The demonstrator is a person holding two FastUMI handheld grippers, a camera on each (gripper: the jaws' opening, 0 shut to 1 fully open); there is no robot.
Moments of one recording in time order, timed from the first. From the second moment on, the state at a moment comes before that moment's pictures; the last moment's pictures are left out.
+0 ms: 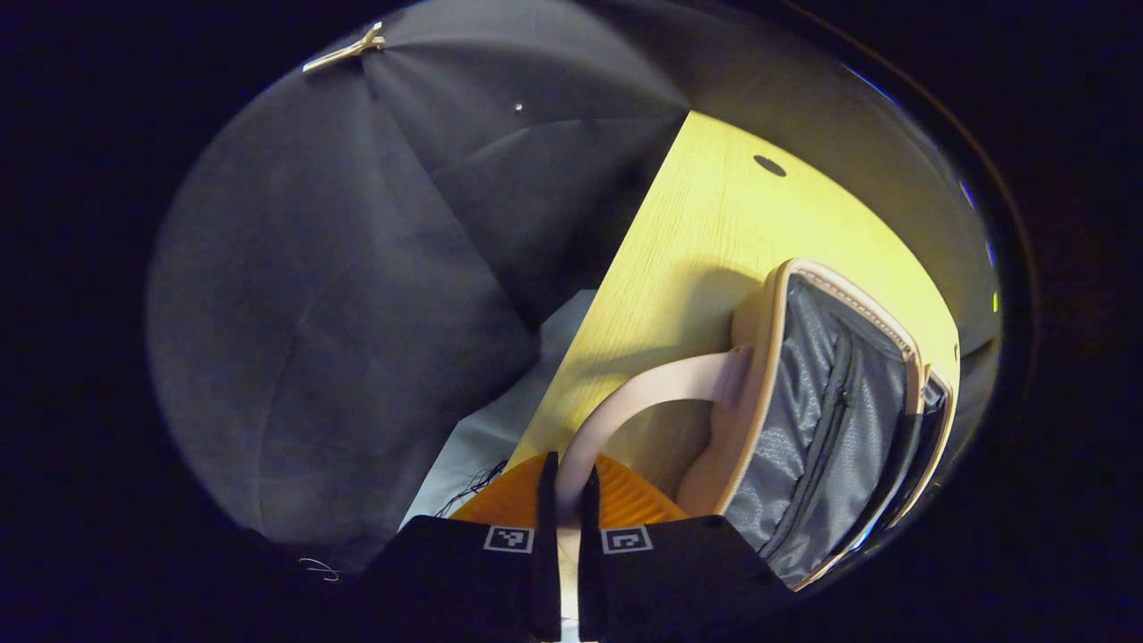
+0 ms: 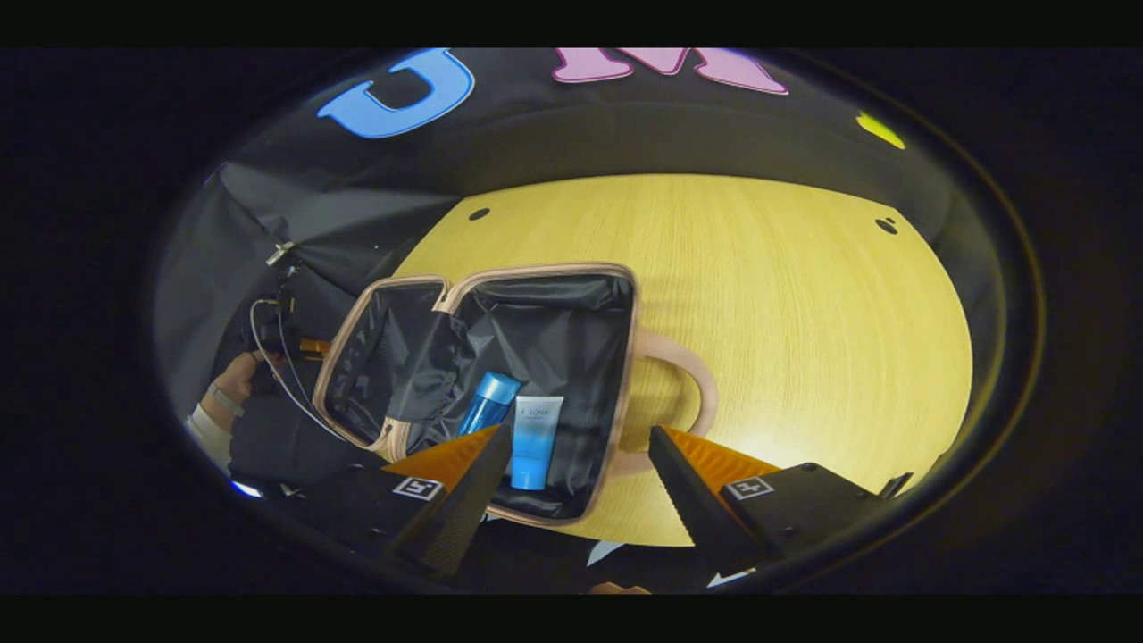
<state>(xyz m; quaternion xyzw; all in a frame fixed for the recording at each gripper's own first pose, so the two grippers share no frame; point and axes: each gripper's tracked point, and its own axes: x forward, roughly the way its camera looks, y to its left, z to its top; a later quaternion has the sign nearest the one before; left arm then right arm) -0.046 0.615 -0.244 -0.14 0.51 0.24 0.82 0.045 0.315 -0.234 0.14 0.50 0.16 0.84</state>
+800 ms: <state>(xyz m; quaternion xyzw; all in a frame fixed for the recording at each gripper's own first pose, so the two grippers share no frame) -0.025 0.445 -0.001 -0.08 0.32 0.12 0.94 0.012 0.292 -0.195 0.14 0.44 0.24 0.85</state>
